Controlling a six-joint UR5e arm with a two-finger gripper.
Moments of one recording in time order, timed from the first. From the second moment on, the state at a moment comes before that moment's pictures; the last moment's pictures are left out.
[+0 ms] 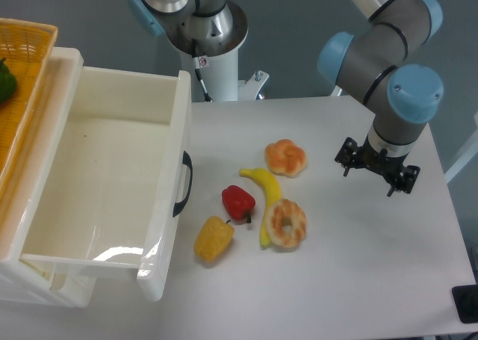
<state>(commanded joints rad) 2.76 -2.04 -1.48 -1.17 1.59 1.26</state>
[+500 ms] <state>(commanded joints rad) 2.74 -2.05 -1.53 -1.09 1.52 1.16</state>
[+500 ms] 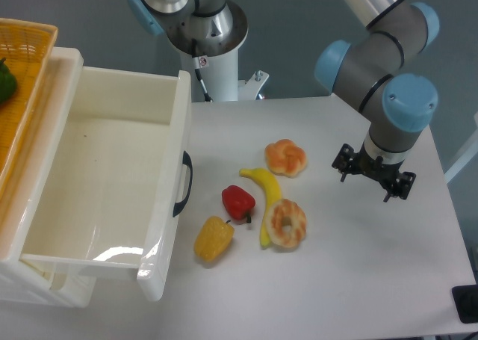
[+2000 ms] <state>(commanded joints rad) 2.56 -2.03 -1.68 -1.10 1.47 1.03</state>
